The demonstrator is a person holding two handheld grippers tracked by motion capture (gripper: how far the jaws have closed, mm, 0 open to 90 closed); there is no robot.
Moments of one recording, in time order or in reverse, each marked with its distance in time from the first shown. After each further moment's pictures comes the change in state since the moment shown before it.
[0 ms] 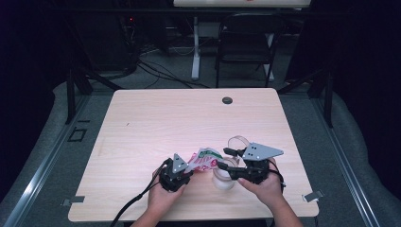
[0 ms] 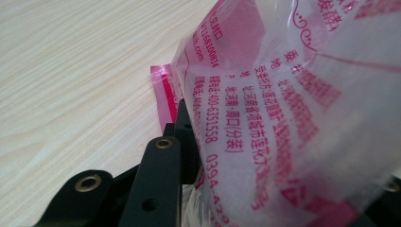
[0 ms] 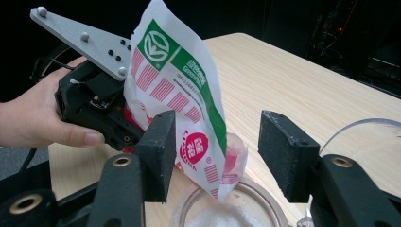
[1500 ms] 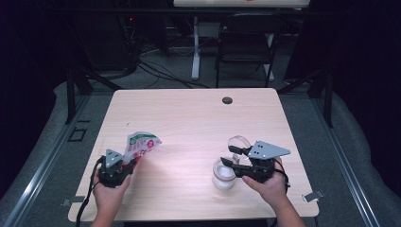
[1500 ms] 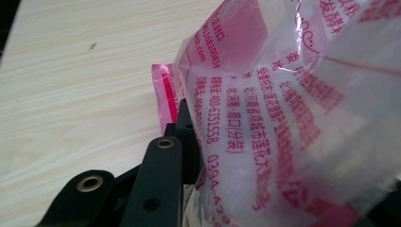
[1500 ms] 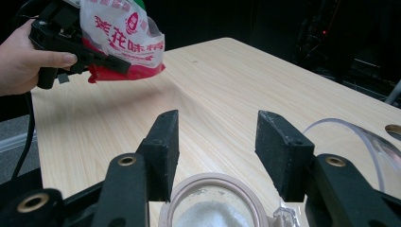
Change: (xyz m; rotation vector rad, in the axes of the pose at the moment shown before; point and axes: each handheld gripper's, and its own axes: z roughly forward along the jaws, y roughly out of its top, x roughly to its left) left arm 0.114 -0.066 -0.098 -0.085 0.329 -0.291; right arm -0.004 0.004 -0.013 -0.017 -0.045 0.014
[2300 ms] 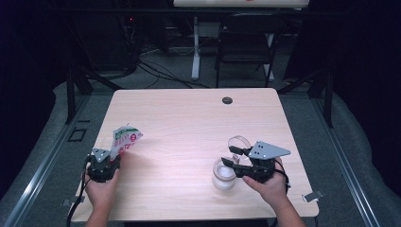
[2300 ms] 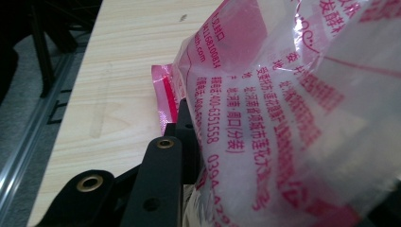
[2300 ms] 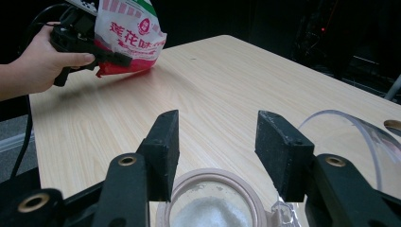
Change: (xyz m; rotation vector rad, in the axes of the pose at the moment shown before) left arm 0.042 -0.014 0.026 0.034 0.216 -0.087; right arm -0.002 -0.003 0.000 0.005 -0.004 0.008
